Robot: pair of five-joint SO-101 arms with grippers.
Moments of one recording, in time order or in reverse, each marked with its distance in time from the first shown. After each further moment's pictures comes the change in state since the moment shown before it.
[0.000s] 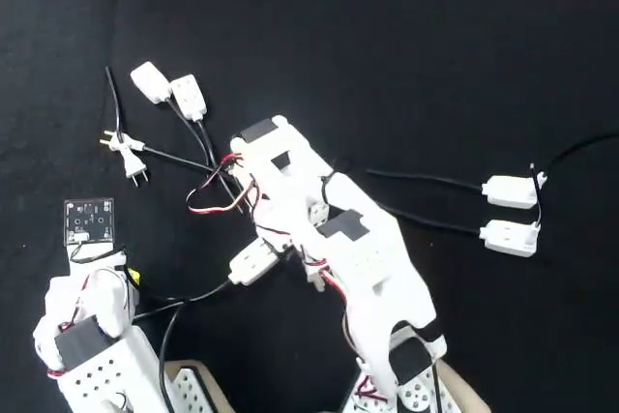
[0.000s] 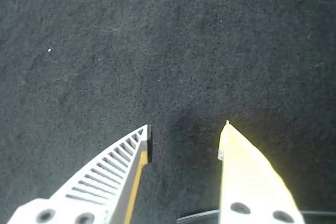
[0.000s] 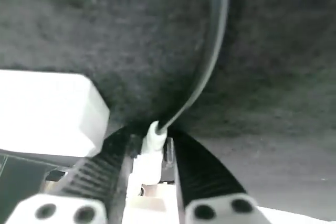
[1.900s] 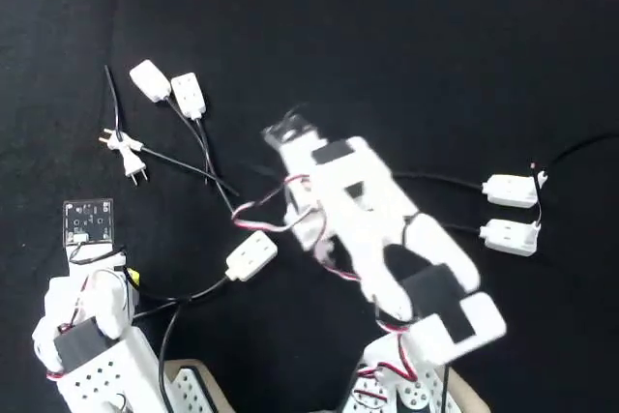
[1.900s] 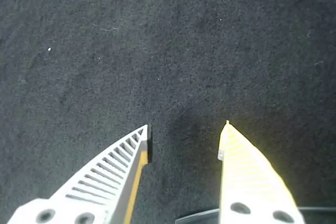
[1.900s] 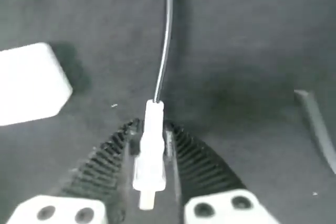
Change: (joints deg) left arm 0.0 0.0 0.0 0.0 0.0; right arm 7.6 -42.4 43.2 -31.3 0.2
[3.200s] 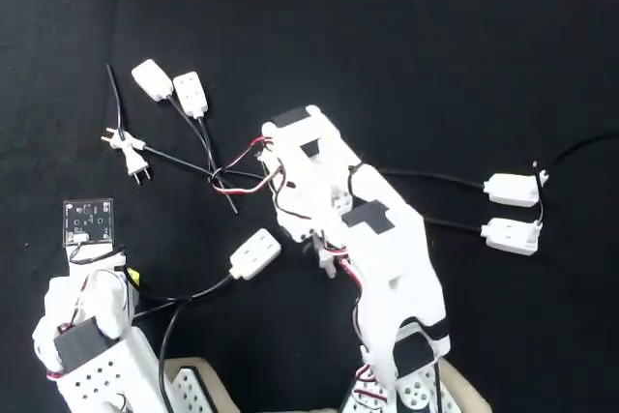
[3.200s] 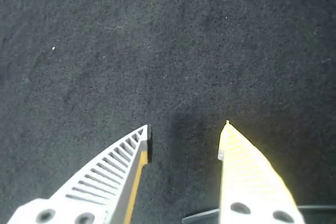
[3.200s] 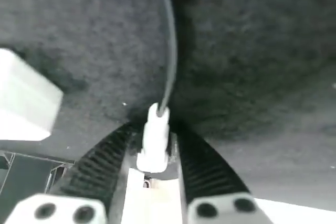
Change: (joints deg) left arm 0.0 0.0 0.0 0.0 0.0; right arm -0.5 35.7 -37.3 30.9 -1.3
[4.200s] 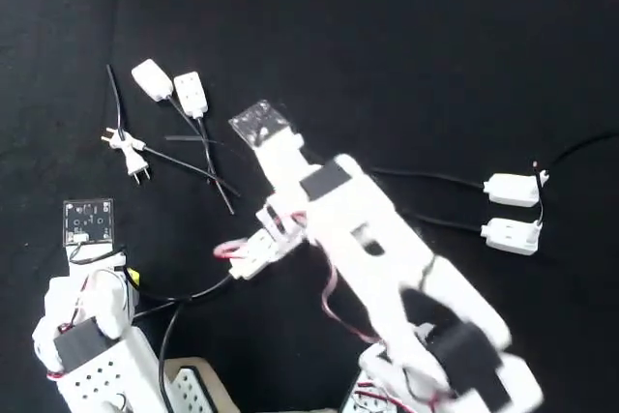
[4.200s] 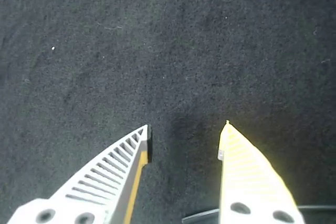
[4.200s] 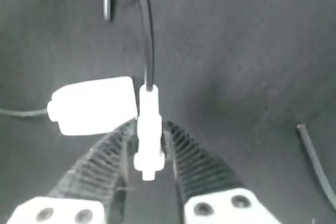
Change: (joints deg) left arm 0.0 0.0 0.0 0.0 0.0; right arm -7.0 -59.0 45.5 -39.0 -3.3
